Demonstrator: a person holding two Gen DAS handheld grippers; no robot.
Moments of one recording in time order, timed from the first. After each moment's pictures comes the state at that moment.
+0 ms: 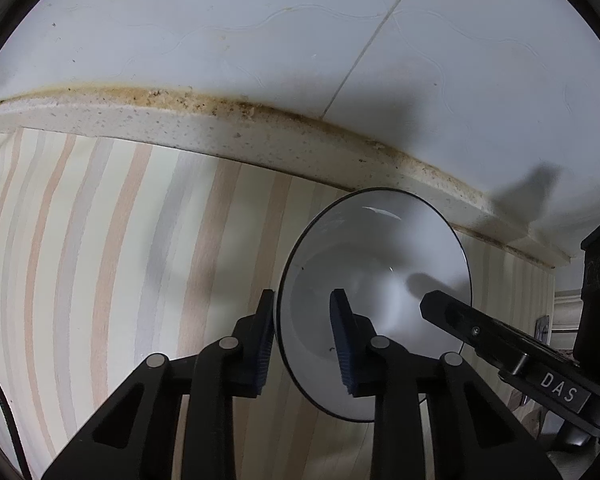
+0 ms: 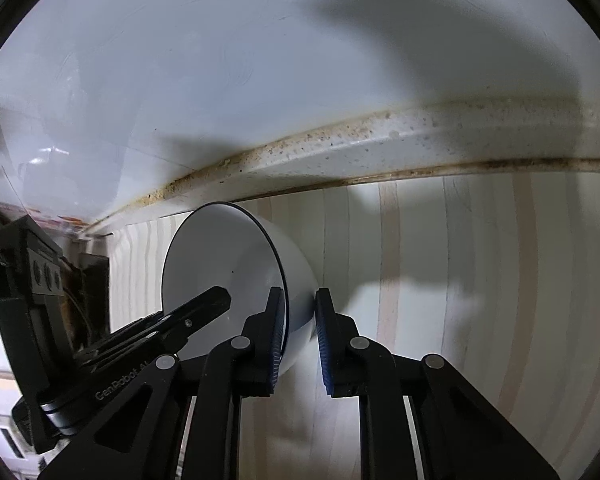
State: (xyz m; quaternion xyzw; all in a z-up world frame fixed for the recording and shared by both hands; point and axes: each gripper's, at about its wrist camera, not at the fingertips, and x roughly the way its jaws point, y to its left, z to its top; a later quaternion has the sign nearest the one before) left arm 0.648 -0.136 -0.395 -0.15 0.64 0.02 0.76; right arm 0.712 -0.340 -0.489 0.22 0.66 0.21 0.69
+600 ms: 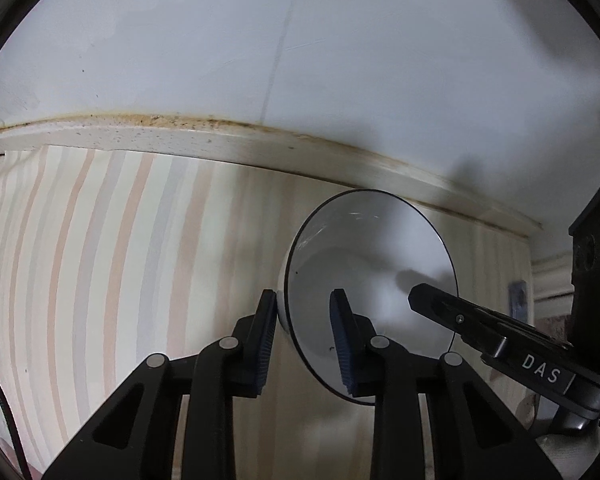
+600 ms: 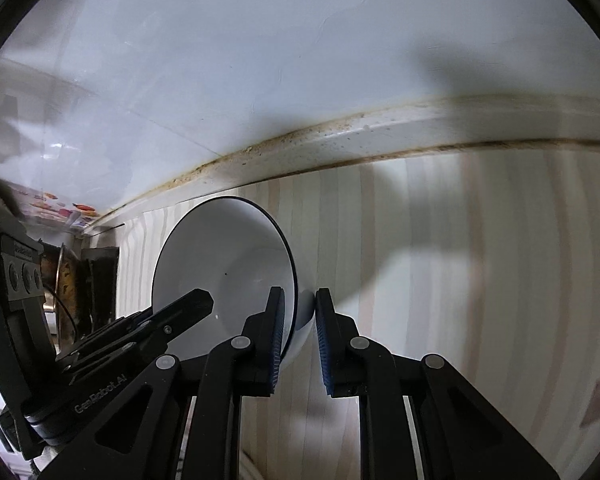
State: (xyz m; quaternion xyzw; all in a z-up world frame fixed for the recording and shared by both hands) left arm 0.603 -0.161 -0.334 -0.12 0.61 -0.02 0.78; right arm 0.664 -0.363 -0.438 0.21 0.64 0.20 0.71
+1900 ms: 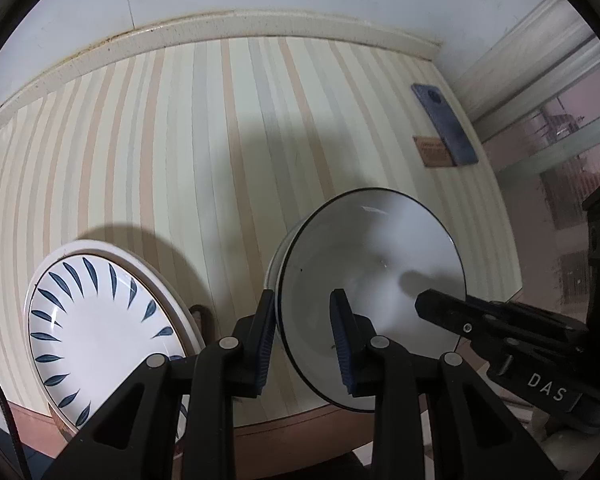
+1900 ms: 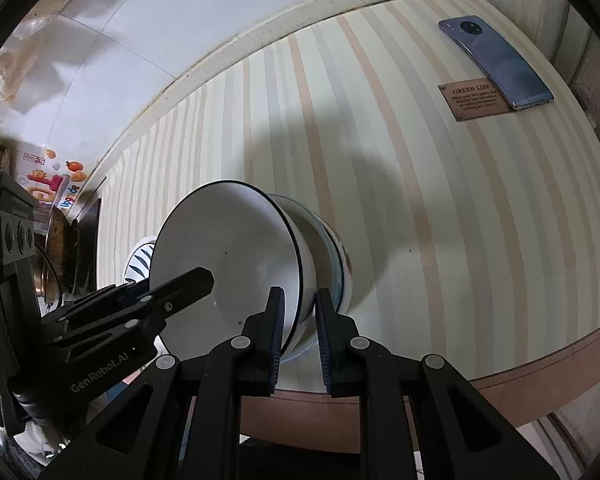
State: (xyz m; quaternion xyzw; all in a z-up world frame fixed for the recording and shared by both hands) left arm 0.408 -0.285 -0.324 -0.01 0.66 -0.13 0.74; right arm 0.403 -0.489 -0.401 0.24 0.65 0.11 0.71
